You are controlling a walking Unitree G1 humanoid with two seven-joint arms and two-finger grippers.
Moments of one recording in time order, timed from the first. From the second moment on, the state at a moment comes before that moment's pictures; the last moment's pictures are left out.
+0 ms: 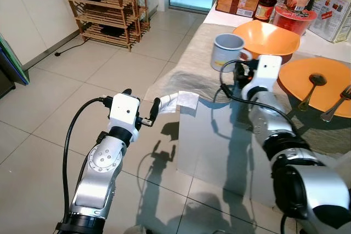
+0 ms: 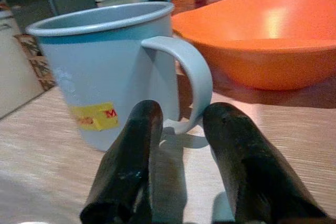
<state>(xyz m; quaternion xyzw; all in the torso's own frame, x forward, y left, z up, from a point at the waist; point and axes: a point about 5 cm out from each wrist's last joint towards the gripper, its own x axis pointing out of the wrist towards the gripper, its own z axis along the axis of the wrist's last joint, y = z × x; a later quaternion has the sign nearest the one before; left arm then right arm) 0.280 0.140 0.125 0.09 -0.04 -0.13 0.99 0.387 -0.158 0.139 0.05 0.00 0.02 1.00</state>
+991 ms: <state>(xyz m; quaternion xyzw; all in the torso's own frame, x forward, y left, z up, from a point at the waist) 0.279 0.140 0.124 0.09 -0.04 -0.13 0.99 0.376 -0.124 0.171 0.00 -0.12 0.06 0.99</state>
